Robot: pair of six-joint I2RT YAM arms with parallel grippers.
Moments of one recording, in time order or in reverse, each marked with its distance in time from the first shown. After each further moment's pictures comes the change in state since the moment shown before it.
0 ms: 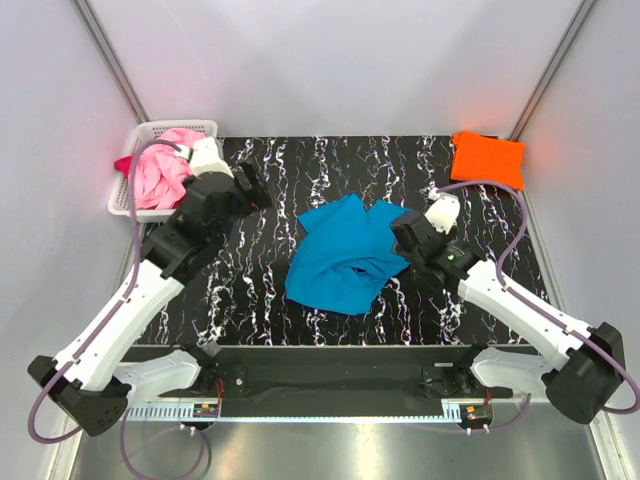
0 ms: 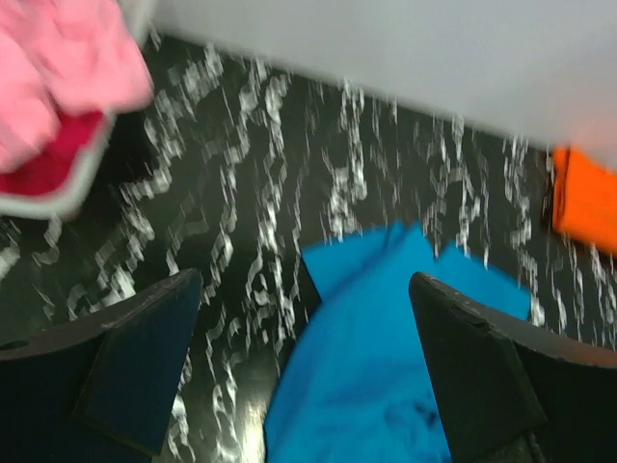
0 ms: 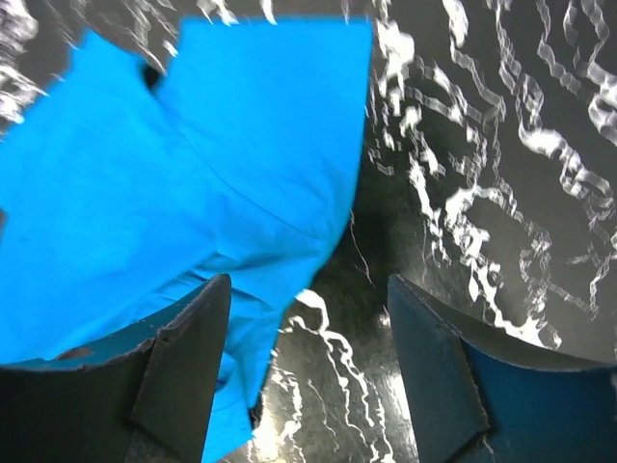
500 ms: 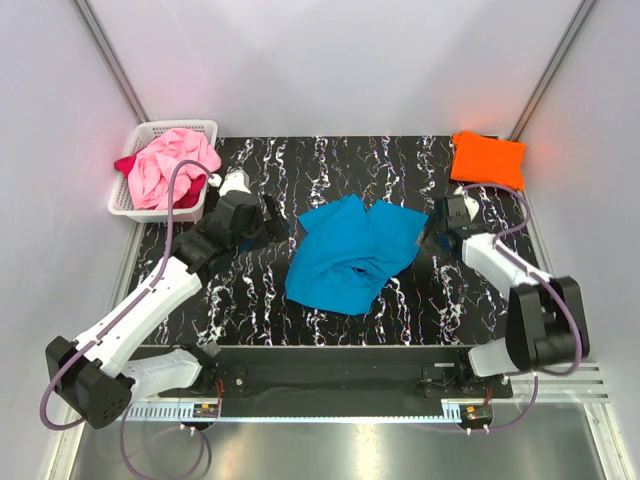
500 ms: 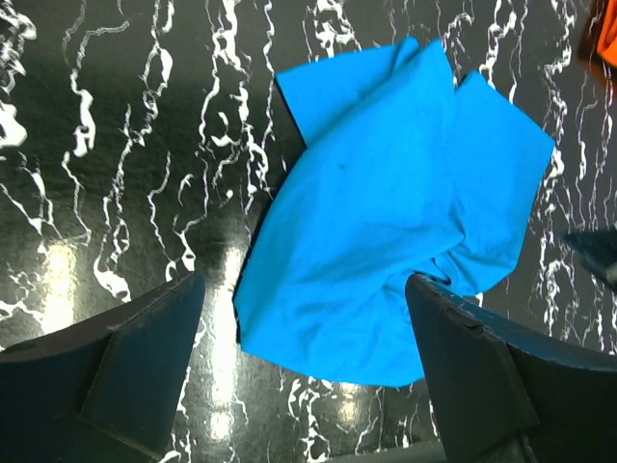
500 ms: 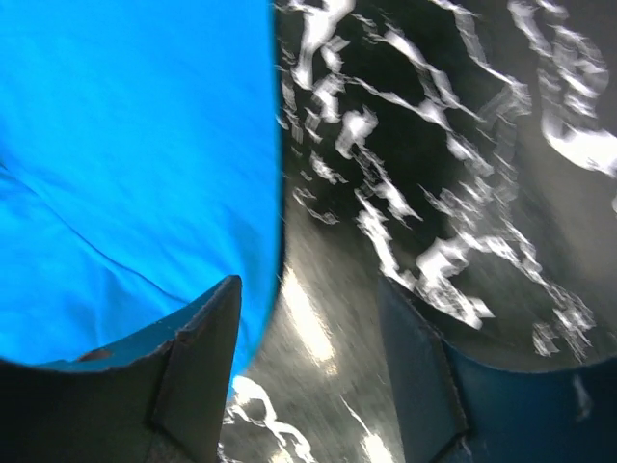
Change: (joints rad) left arm 0.000 0.051 -0.216 -0.077 0.282 -0.210; right arm -0.507 0.244 -0.139 0.279 -0.480 -0.170
